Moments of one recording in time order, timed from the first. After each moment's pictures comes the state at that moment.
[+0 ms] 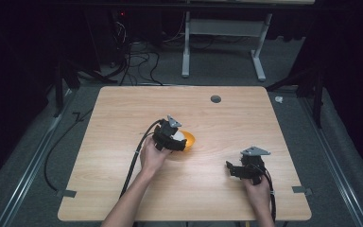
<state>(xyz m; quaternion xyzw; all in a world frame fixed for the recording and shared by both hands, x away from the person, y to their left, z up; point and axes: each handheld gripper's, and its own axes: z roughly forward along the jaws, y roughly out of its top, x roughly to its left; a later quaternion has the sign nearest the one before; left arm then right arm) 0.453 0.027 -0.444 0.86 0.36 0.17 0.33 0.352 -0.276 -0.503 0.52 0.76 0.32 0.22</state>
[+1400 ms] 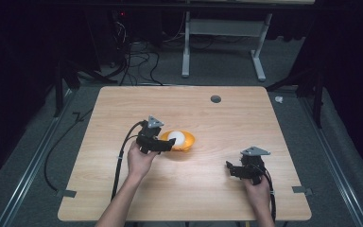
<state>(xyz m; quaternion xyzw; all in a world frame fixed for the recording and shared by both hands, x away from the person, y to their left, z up) 0.432 0.077 -0.423 0.82 0.39 0.14 0.39 0.352 -0.276 -0.503 0.52 0.76 0.32 0.22</state>
